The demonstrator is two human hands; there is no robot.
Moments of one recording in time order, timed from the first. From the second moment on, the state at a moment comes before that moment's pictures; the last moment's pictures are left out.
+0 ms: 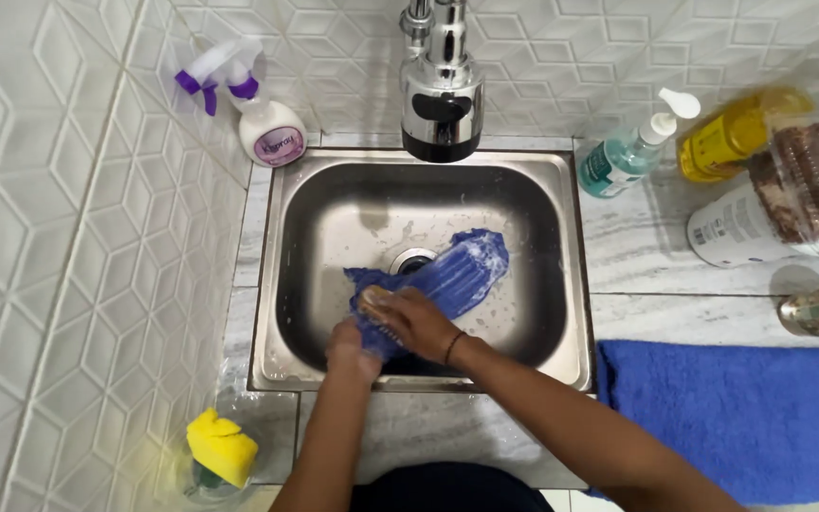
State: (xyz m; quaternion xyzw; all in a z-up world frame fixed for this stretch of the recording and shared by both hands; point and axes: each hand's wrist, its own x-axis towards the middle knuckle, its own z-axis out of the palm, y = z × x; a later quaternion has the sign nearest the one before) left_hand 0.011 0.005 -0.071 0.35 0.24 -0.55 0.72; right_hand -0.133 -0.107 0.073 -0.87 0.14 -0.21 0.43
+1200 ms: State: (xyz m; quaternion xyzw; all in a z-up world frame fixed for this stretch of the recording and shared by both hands) left_hand -0.012 -0.141 0.128 0.42 -0.19 -0.72 0.52; right_hand -0.221 -0.216 0.127 -0.19 0.29 -0.21 0.91
